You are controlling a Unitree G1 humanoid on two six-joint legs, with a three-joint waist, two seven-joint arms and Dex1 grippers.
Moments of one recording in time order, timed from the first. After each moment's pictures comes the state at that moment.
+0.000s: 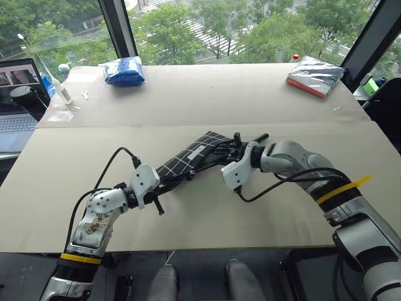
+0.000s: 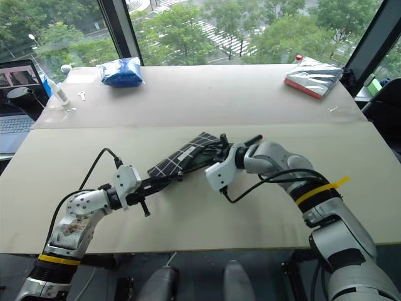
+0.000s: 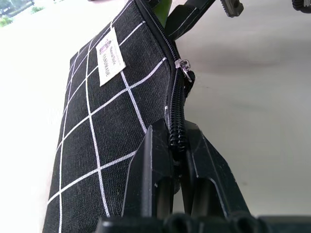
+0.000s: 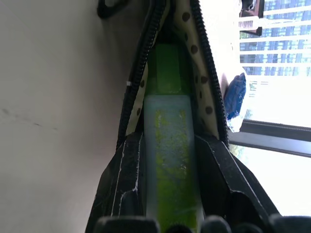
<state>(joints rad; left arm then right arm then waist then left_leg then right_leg) -0.20 0.53 -0.06 -0.06 -0.24 0.03 -0.90 -0.84 -0.63 0.54 0.38 -0.62 -0.69 0.52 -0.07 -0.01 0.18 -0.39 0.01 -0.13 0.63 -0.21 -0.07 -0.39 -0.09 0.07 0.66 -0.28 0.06</state>
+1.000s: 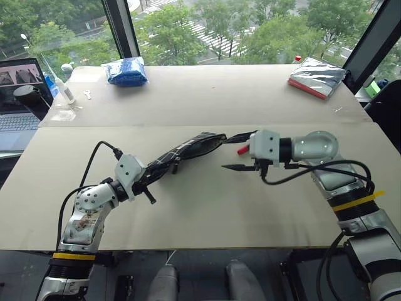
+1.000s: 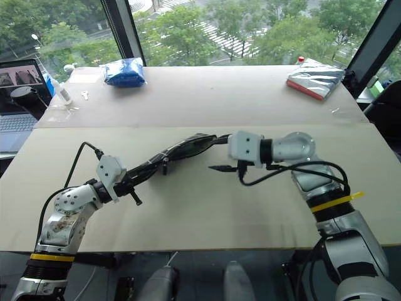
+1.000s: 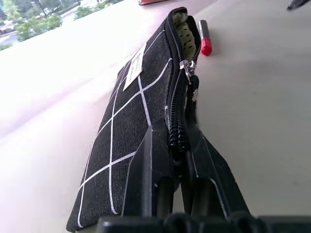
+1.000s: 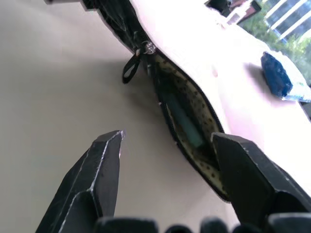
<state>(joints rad) -0.20 0.52 0.04 -0.05 -0.28 0.07 -0.82 -0.76 -0.70 0.26 0.20 0.27 -0.05 1.13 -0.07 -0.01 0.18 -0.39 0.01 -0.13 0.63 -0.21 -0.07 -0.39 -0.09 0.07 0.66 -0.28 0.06</state>
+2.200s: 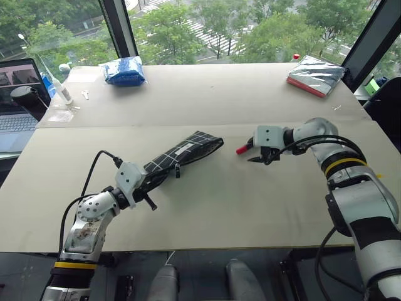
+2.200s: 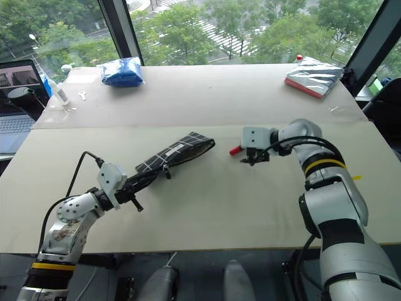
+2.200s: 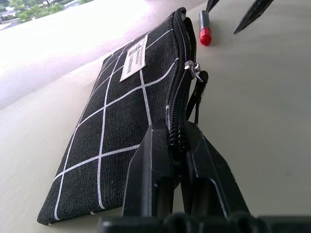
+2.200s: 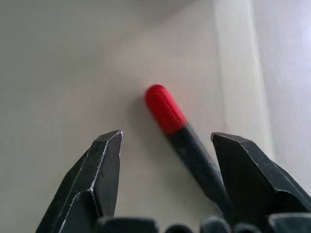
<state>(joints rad) -0.12 0.50 0.05 -0.07 -0.28 0.06 -0.78 -1.21 -0.61 0.33 1.24 -0.29 -0.53 1.07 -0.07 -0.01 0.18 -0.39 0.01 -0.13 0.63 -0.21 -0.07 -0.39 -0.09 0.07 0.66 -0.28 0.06</state>
